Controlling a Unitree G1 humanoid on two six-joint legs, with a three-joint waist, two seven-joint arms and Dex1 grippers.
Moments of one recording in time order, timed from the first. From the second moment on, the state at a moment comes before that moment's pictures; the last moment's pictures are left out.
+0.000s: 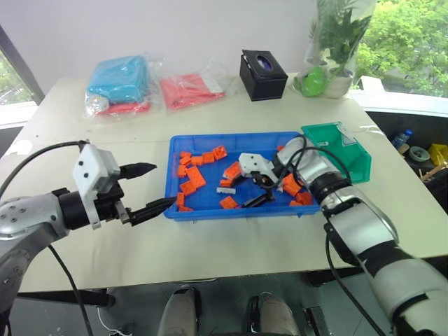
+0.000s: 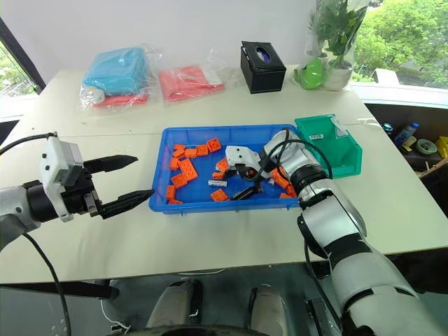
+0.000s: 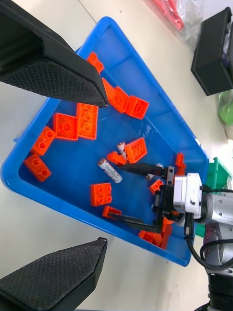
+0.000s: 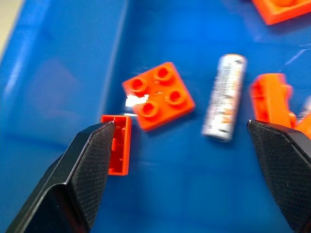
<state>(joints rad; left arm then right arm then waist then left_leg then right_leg) -0.02 0.91 0.42 -0.67 -0.85 0.74 -0.76 -1.12 -0.34 0.42 1.12 -0.08 -0.18 1.52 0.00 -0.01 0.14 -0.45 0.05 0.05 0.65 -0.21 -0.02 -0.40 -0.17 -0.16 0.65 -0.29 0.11</state>
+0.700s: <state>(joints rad) -0.09 0.93 0.40 -0.64 -0.86 0.74 -0.74 -1.21 -0.30 0.28 1.18 -0.07 -0.07 1.59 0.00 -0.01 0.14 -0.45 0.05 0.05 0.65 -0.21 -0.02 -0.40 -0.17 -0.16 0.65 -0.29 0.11</state>
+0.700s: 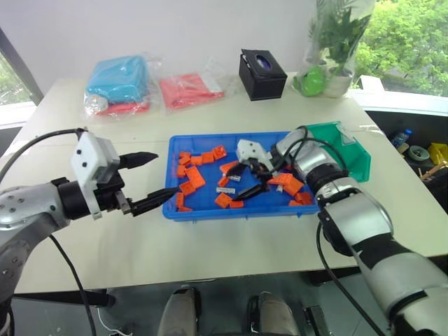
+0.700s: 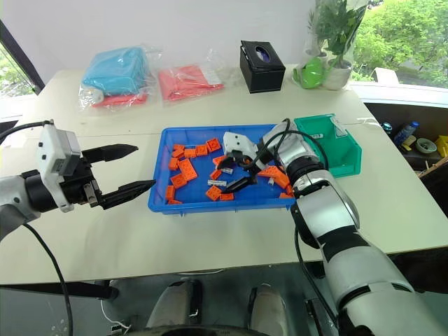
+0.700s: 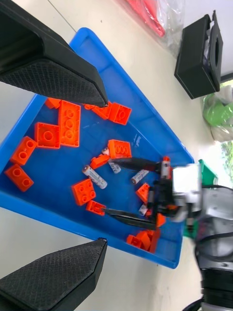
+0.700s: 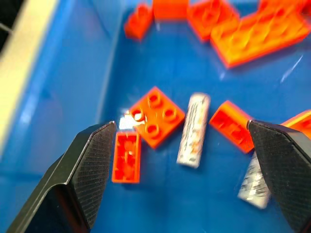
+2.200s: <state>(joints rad) -0.17 0.92 0.32 -0.59 -0.82 0.73 -0.80 -1.03 -0.30 0.27 1.06 -0.14 -0.10 1.40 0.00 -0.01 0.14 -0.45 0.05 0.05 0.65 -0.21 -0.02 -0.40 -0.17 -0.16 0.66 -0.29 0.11</state>
